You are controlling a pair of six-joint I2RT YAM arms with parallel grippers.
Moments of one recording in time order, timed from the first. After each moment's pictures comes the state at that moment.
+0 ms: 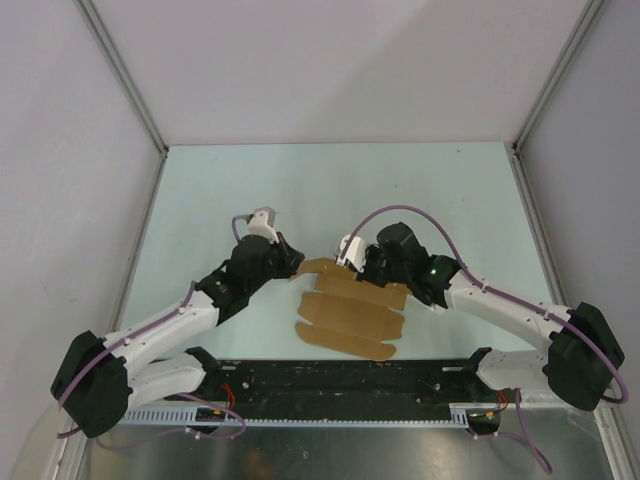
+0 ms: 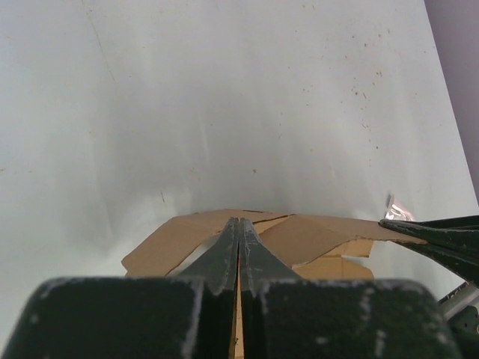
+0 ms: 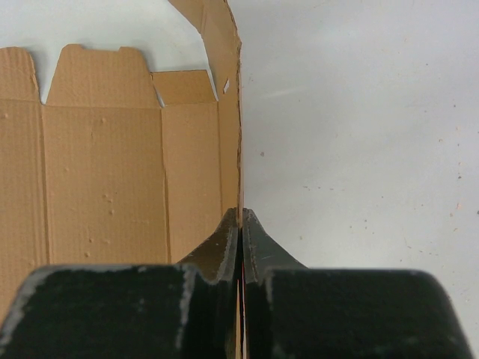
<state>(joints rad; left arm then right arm) -0.67 1.05 0.57 0.04 -0.14 -0.68 0.81 1.24 0.82 -0.21 -0.16 -0.55</state>
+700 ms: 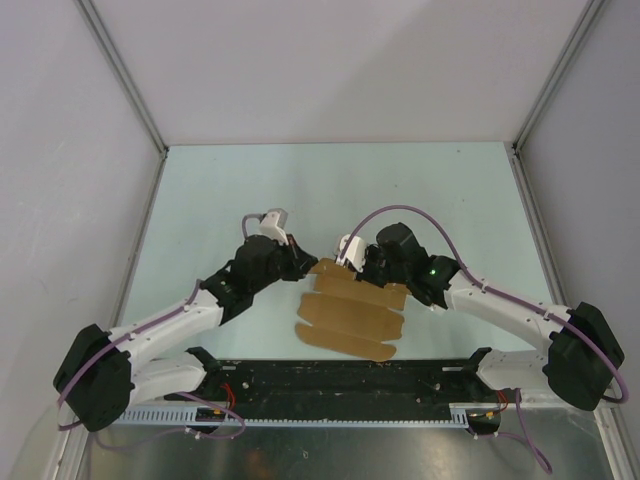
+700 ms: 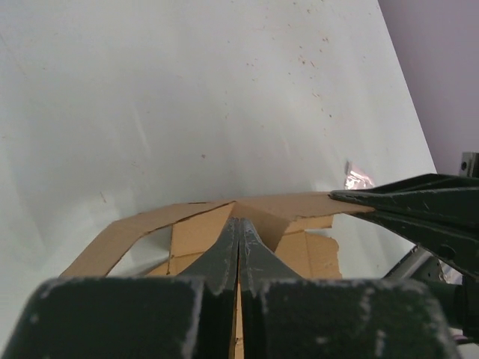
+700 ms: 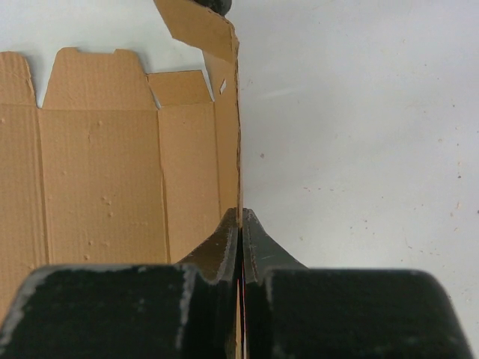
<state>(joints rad) -0.69 1.09 0.57 0.12 0.00 -0.66 0.82 1.24 0.82 -0.20 -0.16 -0.54</state>
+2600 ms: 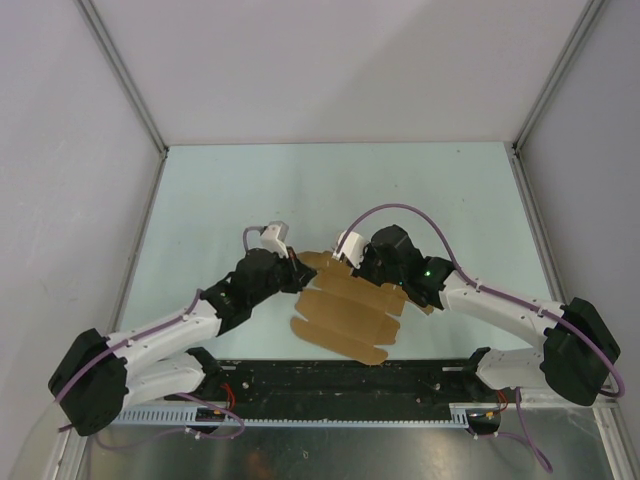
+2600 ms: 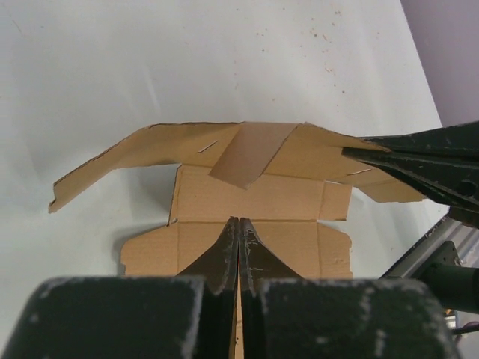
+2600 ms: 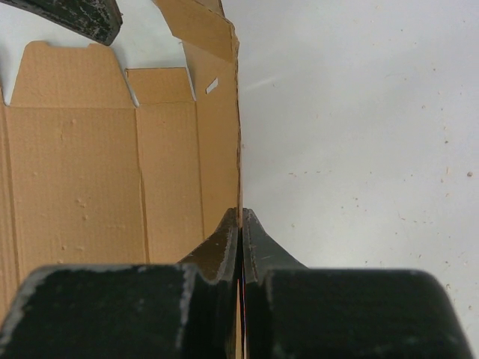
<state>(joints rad) -0.75 1.05 0.47 0.16 -0.03 -0.67 0.84 1.27 0.82 -0.17 -0.02 -0.46</state>
